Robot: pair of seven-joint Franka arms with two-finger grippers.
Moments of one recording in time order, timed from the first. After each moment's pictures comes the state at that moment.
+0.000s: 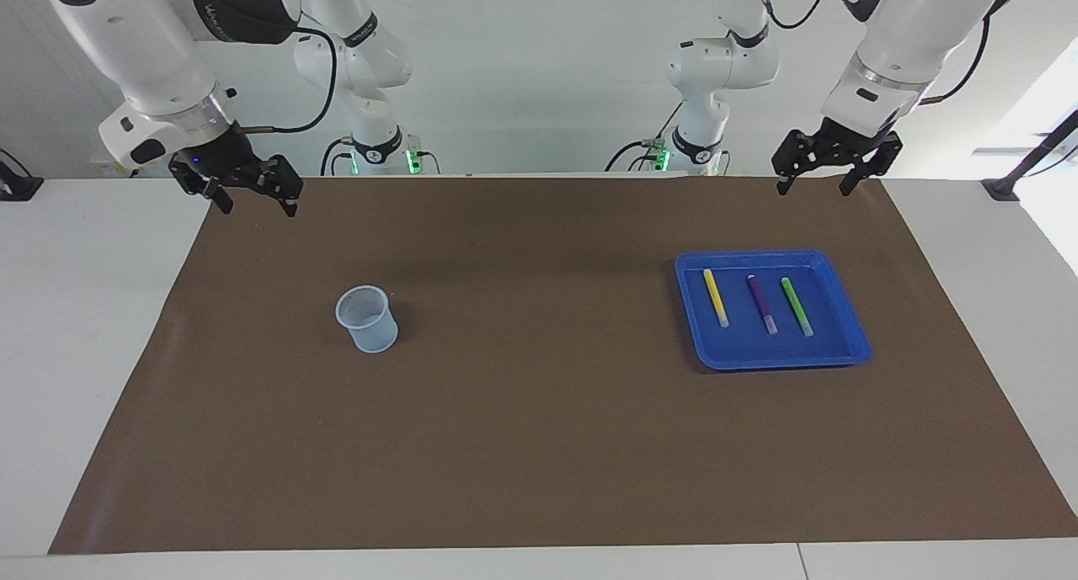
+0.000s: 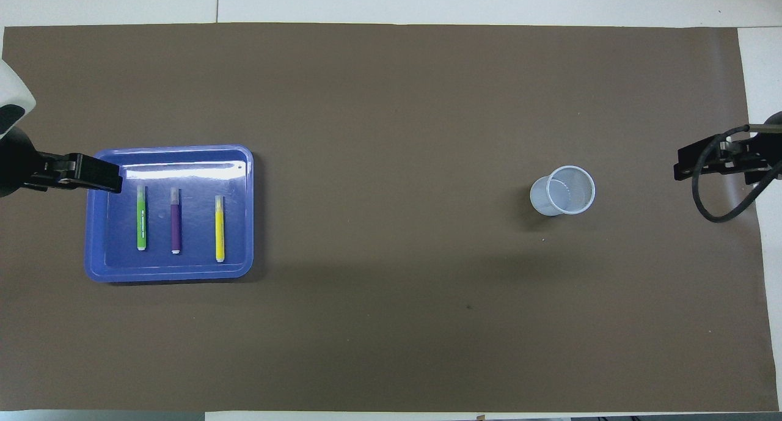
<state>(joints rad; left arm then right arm) -0.06 -0.06 -0.09 -1.62 0.00 1.53 -0.04 -0.07 0.01 0.04 -1.59 0.00 1.52 0.06</state>
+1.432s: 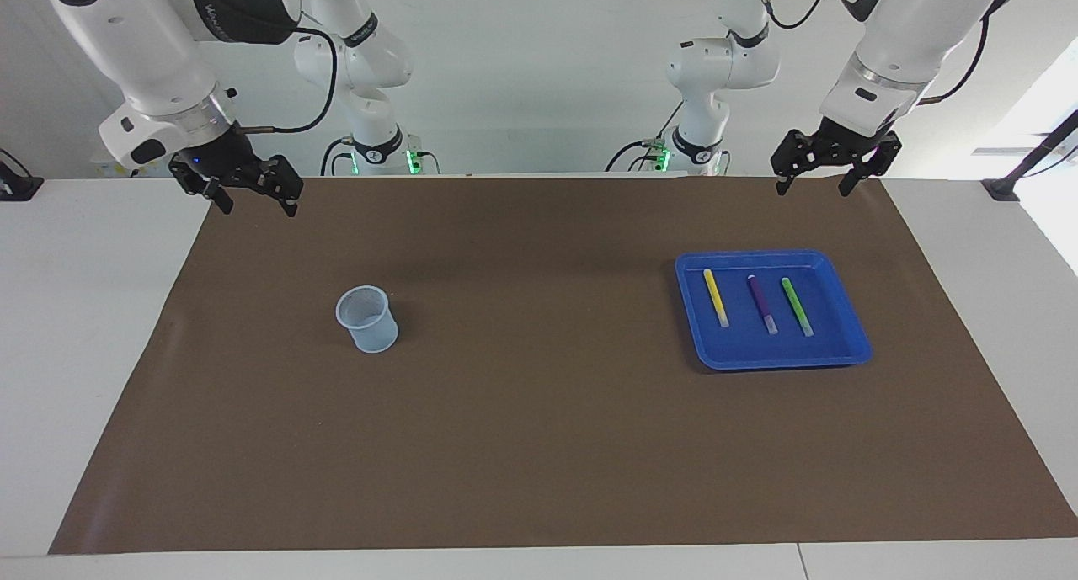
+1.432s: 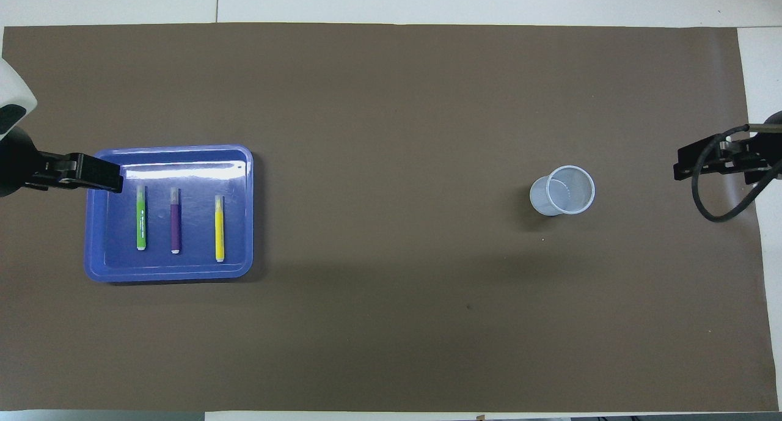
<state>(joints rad) -0.06 -0.06 -0.09 -1.62 0.00 1.53 -0.04 -0.07 0.01 0.04 -1.59 0.00 1.52 0.06</state>
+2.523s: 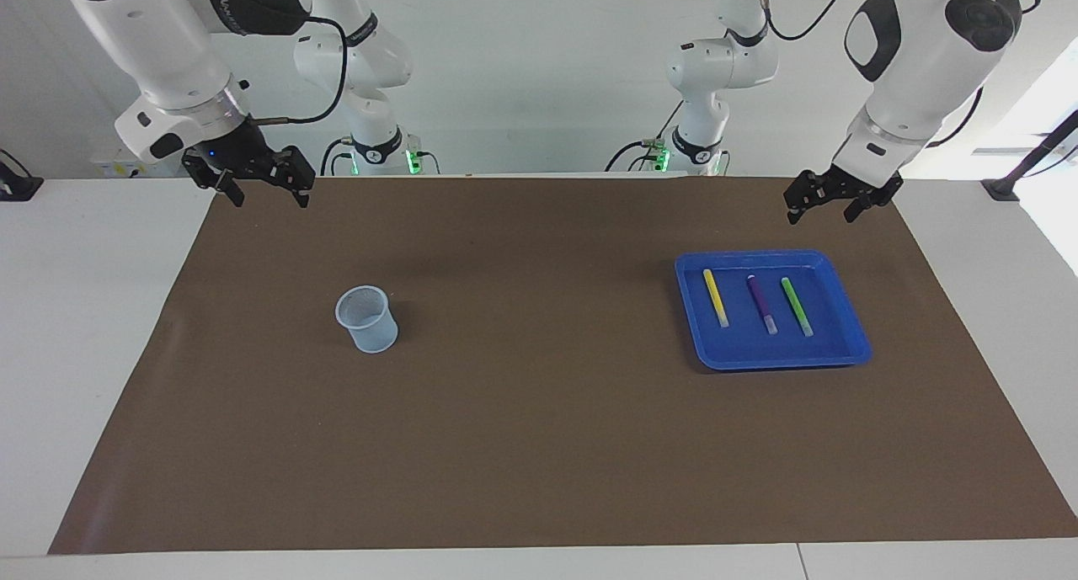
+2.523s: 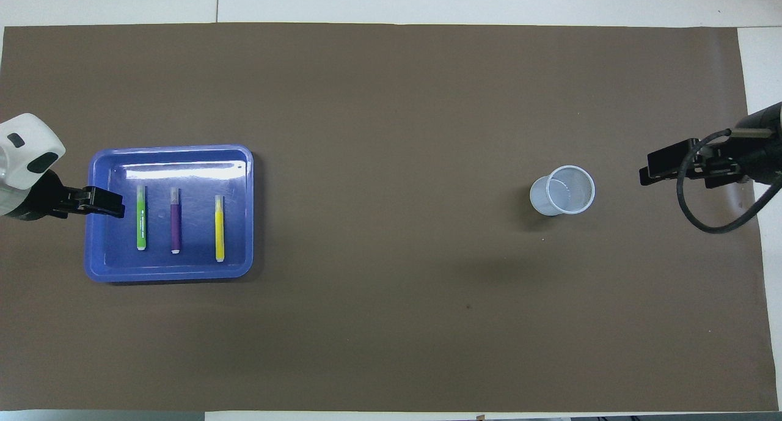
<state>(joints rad) 0.12 -0.03 -0.07 -2.02 0.00 1.89 0.13 -0.07 0.00 0.07 -1.60 0.18 1.53 0.05</state>
